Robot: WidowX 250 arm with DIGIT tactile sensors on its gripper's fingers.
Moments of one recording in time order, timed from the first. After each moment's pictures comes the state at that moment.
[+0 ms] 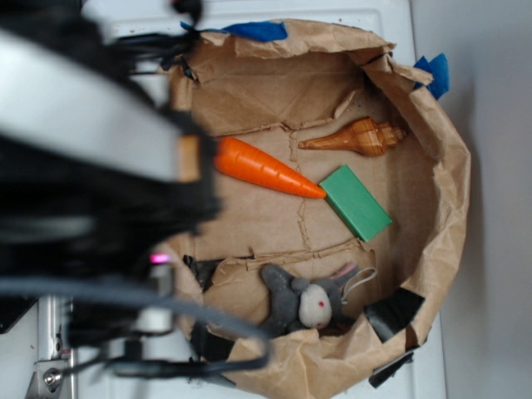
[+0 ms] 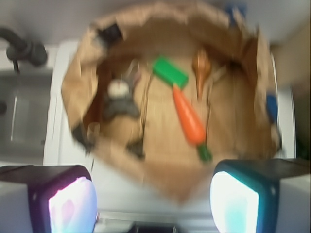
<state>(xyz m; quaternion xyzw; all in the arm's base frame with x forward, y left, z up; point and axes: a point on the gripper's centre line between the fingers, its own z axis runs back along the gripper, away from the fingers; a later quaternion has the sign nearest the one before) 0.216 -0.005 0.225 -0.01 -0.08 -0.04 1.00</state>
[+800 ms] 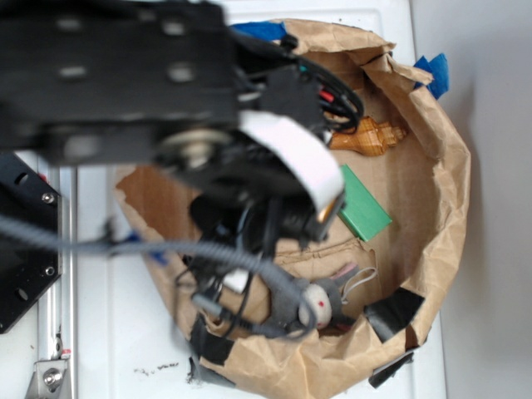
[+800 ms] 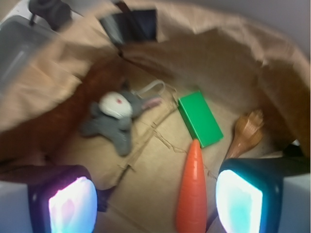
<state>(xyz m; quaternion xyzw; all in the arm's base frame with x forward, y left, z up) 0.251 0.009 0.133 -0.02 -0.10 -0.26 0.96</state>
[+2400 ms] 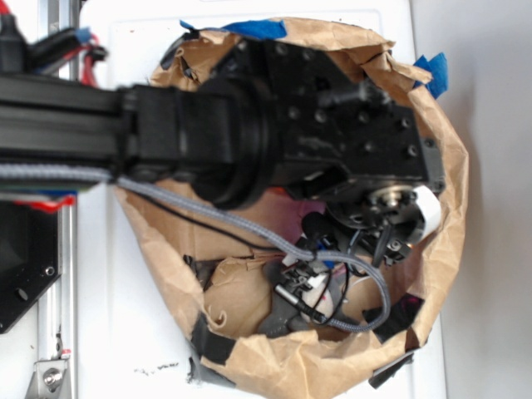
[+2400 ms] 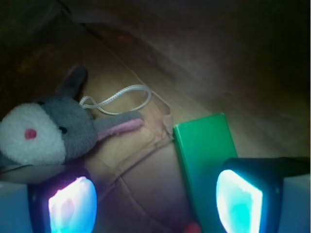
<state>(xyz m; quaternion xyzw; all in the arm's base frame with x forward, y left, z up) 0.308 -0.008 0.063 -0.04 -0.06 -0.35 0.93</state>
